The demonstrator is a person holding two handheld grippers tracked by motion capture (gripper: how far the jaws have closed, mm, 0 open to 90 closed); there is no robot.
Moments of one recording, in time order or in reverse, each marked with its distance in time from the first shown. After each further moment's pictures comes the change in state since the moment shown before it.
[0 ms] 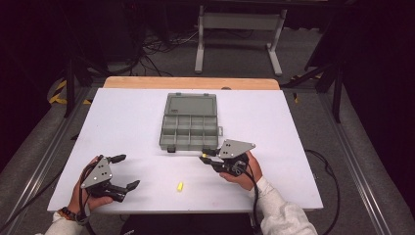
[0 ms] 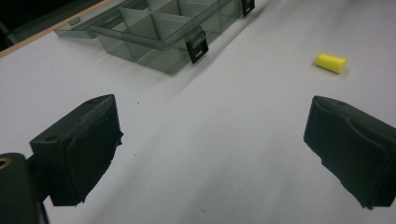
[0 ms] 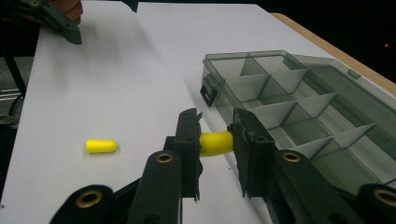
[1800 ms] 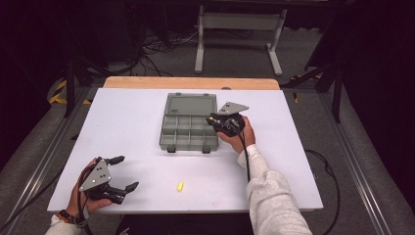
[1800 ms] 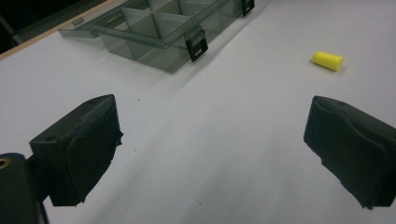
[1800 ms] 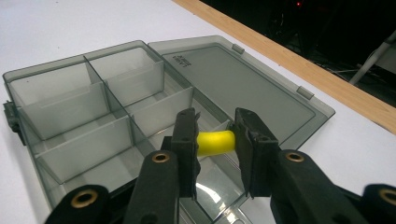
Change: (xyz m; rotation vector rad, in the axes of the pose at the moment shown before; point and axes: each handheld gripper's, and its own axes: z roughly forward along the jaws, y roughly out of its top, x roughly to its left) left arm -0.004 -0.001 -0.004 0.001 0.016 0.001; right arm -0.105 0.006 0.048 0.085 -0.262 0.174
